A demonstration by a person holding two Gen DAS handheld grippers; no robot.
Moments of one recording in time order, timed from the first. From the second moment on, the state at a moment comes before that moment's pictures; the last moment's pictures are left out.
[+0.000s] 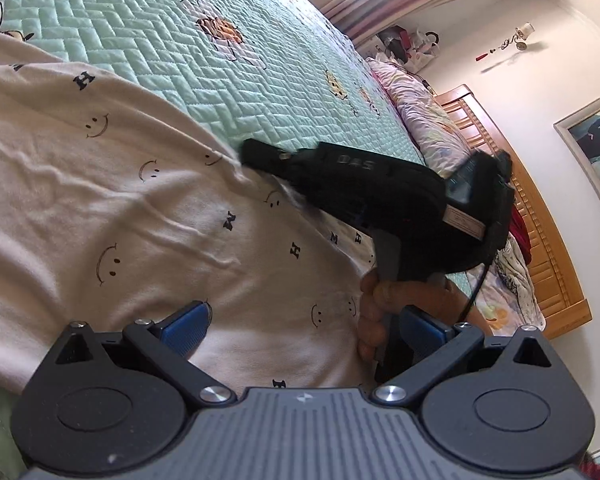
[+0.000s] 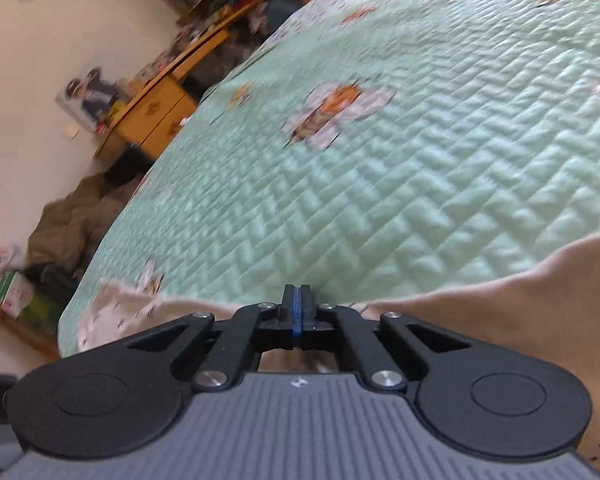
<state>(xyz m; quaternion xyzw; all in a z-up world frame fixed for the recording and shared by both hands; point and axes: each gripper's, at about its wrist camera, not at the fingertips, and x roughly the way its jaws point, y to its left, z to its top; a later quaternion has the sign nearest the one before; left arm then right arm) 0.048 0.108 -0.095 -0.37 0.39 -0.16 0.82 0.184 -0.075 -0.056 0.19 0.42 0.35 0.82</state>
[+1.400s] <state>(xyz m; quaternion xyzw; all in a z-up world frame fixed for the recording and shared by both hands) 0.041 0.089 -0.065 -0.31 0.40 -0.08 0.86 0.027 -0.327 -0.063 0.37 0.30 0.27 0.84</state>
